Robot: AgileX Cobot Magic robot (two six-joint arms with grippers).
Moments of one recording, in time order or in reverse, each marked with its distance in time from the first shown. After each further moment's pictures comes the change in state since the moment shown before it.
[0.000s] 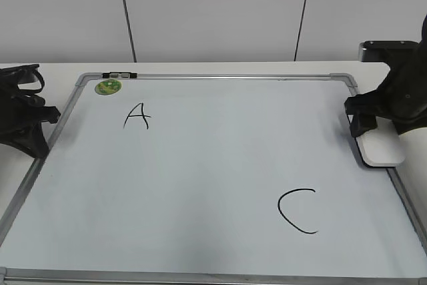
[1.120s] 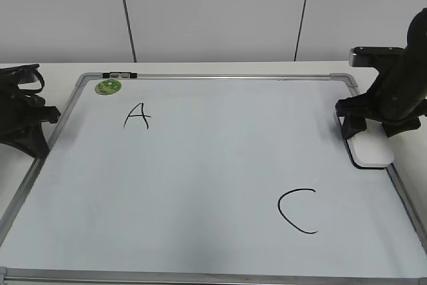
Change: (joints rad) left arm 0.000 0.000 0.000 0.000 -0.002 0.000; right arm 0.004 0.081 -0.057 0.035 0.001 -0.024
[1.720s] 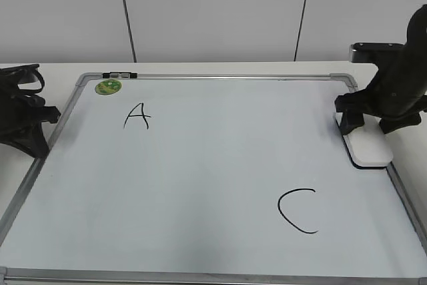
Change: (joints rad) left arm 0.000 0.000 0.000 0.000 0.000 0.000; right arm 0.000 0.002 -0.011 0.000 -0.006 0.000
